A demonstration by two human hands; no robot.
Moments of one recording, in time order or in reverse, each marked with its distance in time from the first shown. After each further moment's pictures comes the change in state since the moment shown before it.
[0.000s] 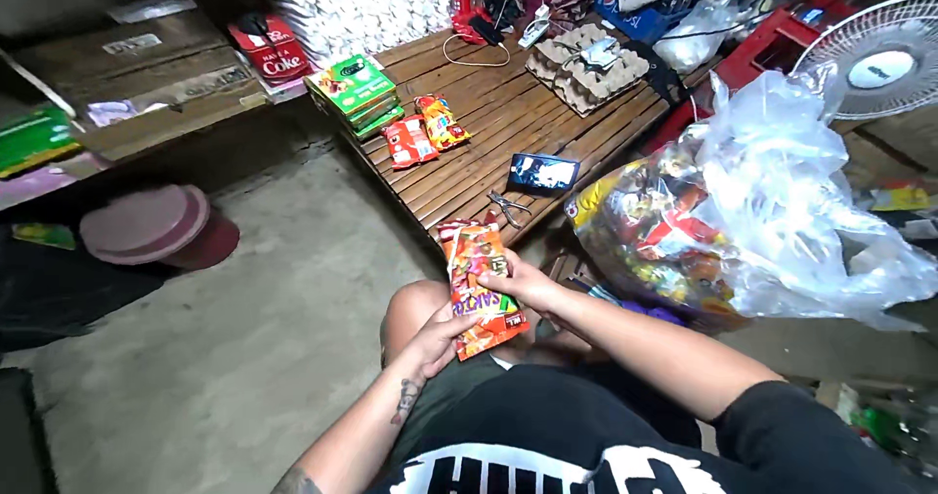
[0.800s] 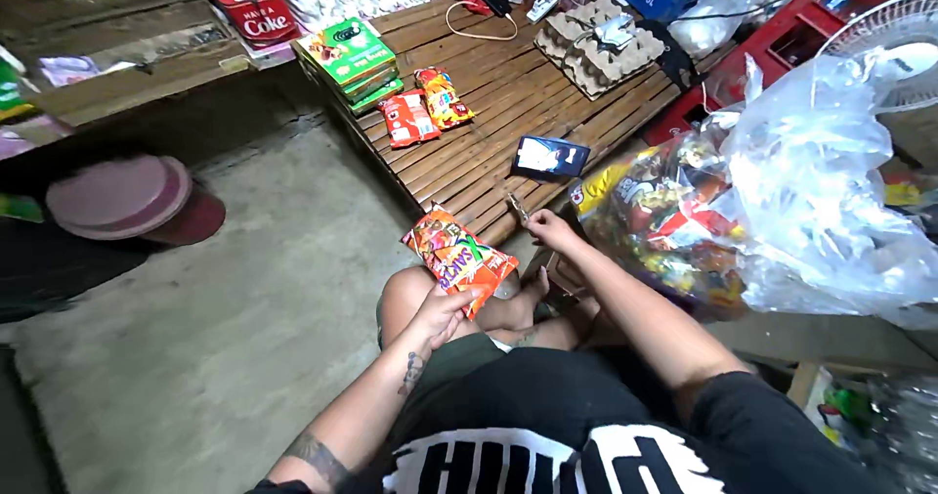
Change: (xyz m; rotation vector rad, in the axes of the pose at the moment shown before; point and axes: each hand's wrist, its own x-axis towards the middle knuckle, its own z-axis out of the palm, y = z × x) left_hand 0.023 -0.006 -0.011 0.013 0.230 0.110; right_hand 0.063 0.037 -0.092 -0.395 0.441 0.176
